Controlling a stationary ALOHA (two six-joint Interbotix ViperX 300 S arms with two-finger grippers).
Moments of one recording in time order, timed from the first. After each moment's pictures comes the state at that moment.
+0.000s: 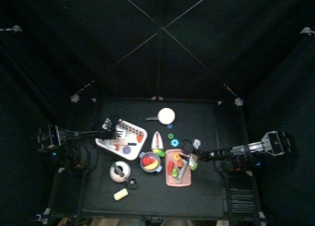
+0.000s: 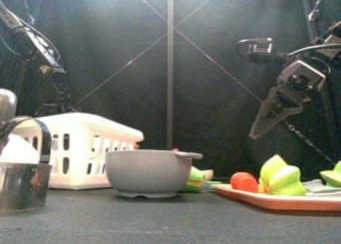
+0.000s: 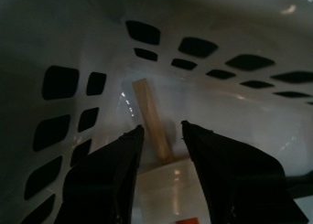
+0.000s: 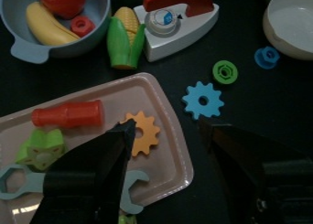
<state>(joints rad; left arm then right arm) 0.42 -0.13 0.93 0.57 0.66 -1.47 0.06 -0.39 1.05 -1.25 0.33 1.45</state>
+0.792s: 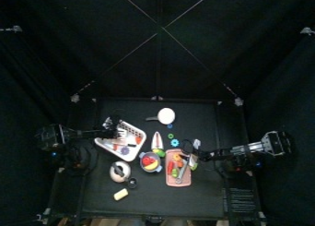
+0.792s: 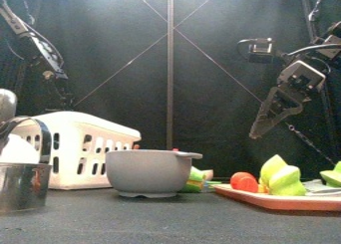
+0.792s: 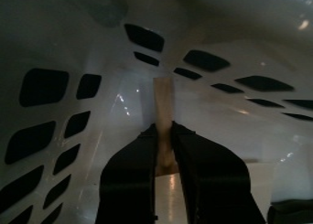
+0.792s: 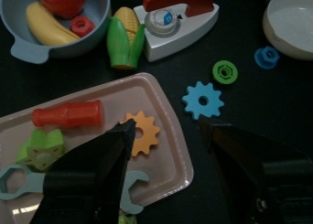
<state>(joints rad) 0.41 -0.14 0.90 0.59 0.64 -1.47 0.06 -0.39 1.05 -1.25 0.33 1.45</state>
